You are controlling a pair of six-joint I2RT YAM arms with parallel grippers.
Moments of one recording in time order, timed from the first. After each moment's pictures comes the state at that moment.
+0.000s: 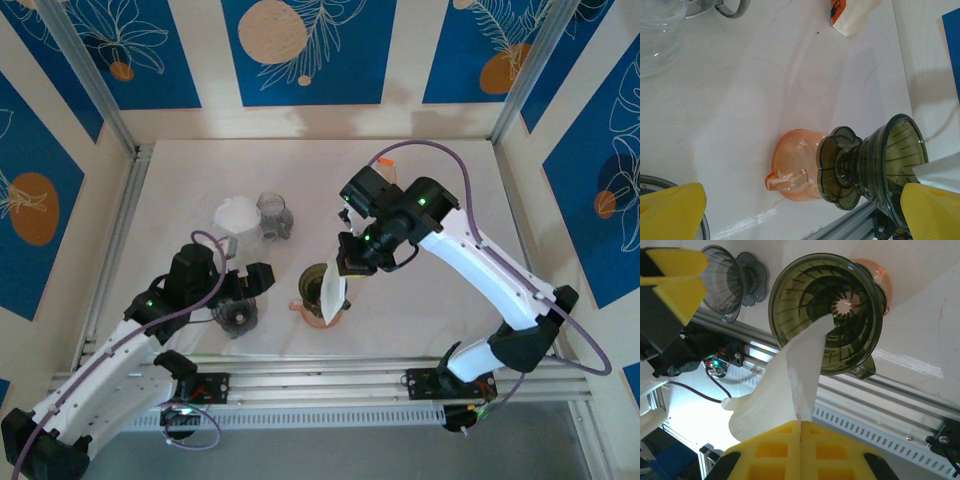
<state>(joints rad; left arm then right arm) -0.55 0.72 0.61 -0.51 0.31 -0.75 0.82 1.47 1.73 -1.51 -0.32 0.73</state>
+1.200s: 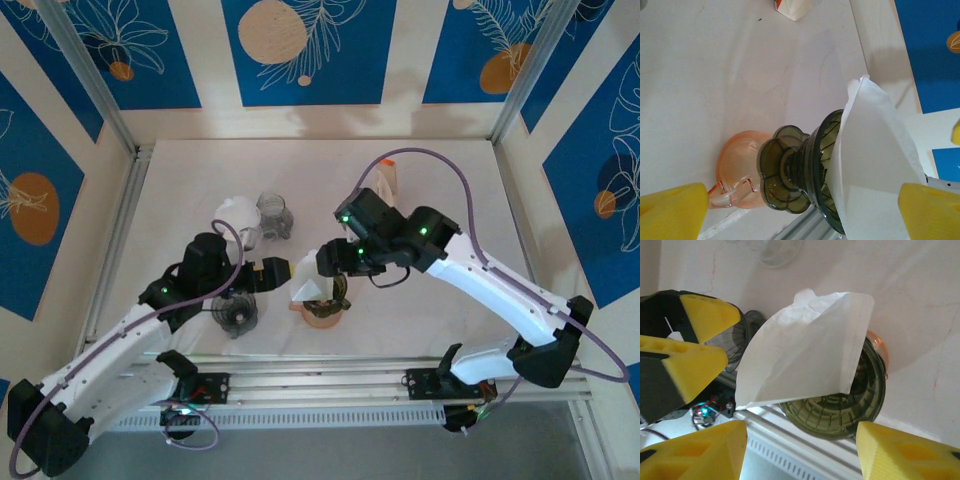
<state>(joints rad) -0.61 0.86 0.66 -0.35 0.42 -0.76 0.94 1.33 1.49 -1.16 -0.07 0.75</state>
